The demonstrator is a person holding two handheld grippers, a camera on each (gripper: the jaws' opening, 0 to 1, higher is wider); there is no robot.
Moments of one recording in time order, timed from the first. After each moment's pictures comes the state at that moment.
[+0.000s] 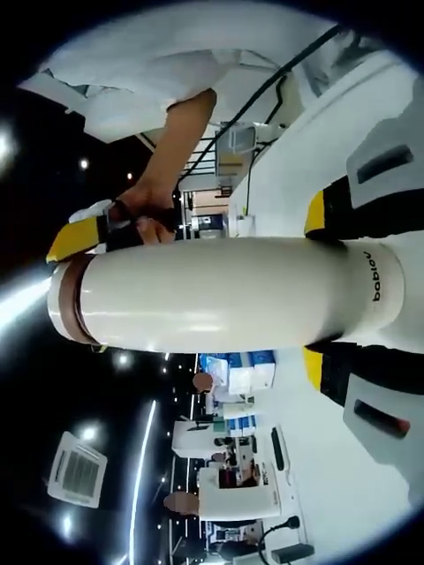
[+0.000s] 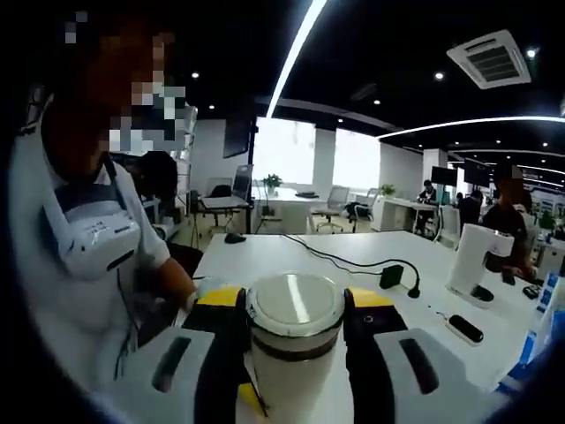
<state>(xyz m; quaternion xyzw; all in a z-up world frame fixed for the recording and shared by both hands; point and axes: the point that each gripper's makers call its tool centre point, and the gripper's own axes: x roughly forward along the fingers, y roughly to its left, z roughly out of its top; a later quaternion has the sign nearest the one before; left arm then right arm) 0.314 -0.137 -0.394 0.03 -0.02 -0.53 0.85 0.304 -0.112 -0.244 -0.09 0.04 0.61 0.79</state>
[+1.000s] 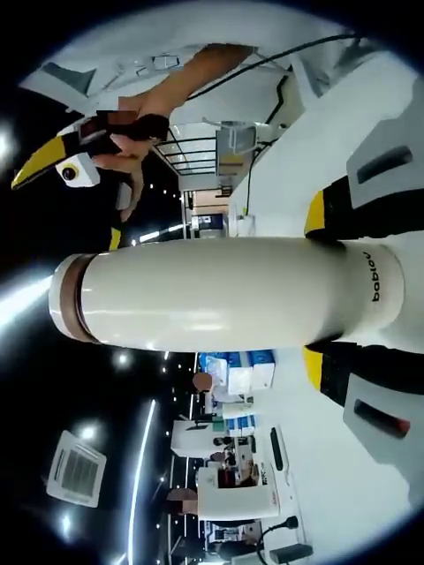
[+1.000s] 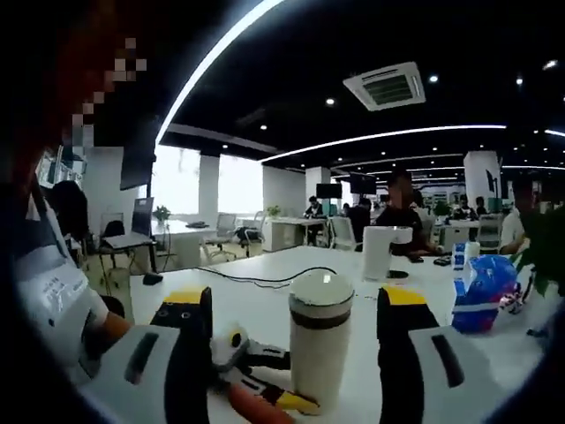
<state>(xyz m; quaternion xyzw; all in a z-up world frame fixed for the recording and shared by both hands) 0.312 -0.137 -0.394 0.03 -0.02 -0.53 0.85 0.250 -0.140 -0.228 0.00 -0.01 0.32 0.95</state>
